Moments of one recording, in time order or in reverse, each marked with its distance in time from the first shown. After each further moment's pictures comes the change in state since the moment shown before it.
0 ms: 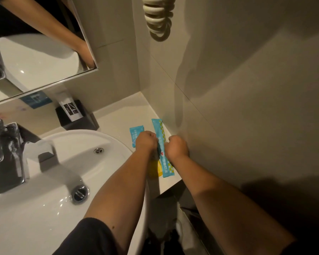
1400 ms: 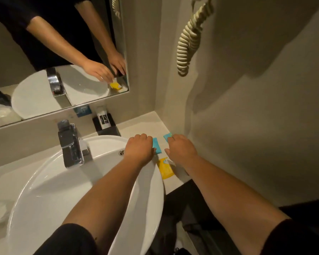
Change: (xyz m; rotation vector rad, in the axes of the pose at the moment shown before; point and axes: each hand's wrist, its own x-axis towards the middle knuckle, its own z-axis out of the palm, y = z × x) left_hand -0.096 0.000 -0.118 1.067 0.204 0.663; right_hand -0.071 -0.043 -0.045 -0.630 0.135 -0.595
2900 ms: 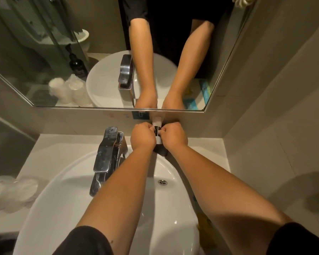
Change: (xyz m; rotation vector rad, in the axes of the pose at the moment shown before) left_hand 0.092 -0.176 0.026 -0.758 0.321 -1.093; right_hand 0.234 -0.182 0.023 0.528 -0.079 -0.104
